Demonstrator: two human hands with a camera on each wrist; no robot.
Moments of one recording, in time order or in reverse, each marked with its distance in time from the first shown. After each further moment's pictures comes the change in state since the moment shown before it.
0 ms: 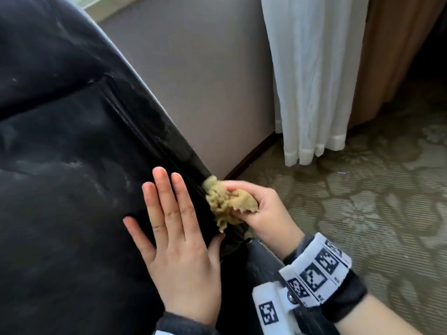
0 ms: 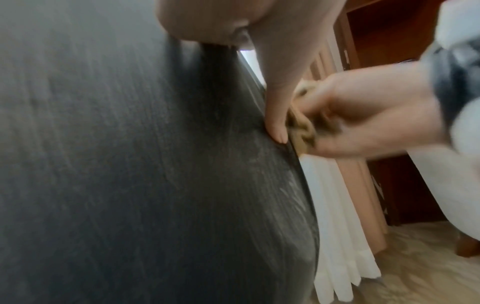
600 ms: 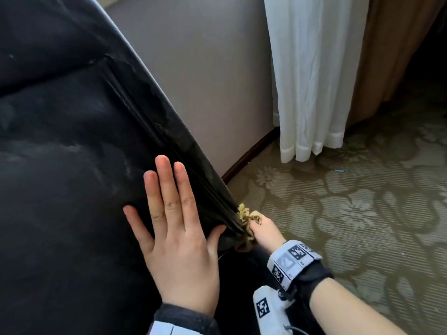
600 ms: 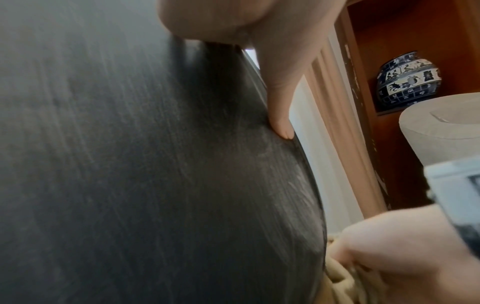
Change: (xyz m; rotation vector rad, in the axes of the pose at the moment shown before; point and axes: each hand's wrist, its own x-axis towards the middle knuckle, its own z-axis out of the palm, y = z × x) left_hand -0.002 -0.005 0.001 0.002 -0.013 0.019; right_hand -0.014 0.108 -0.009 -0.319 0.166 0.728
